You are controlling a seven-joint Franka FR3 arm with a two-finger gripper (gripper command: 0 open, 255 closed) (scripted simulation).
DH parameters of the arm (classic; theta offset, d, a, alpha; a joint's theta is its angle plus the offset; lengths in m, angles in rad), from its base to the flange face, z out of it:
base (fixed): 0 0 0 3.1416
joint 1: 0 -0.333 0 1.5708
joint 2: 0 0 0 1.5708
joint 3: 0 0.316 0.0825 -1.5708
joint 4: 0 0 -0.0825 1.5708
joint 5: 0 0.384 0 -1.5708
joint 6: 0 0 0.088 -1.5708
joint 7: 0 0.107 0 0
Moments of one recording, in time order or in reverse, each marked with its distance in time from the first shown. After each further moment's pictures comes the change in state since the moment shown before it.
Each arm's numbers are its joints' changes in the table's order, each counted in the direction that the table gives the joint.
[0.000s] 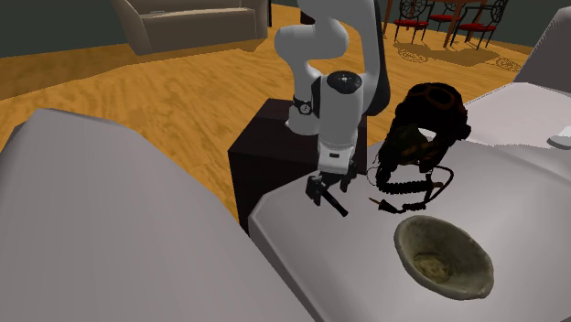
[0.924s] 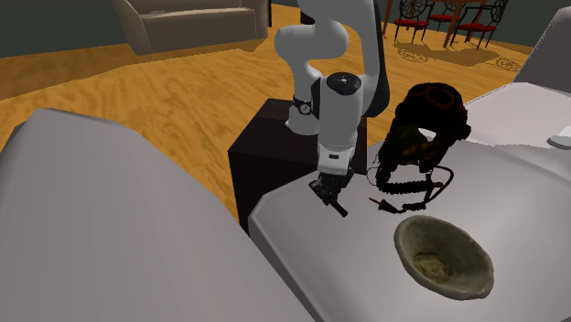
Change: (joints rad) arm 0.001 0.010 -0.001 -0.002 0.001 -0.011 -0.001
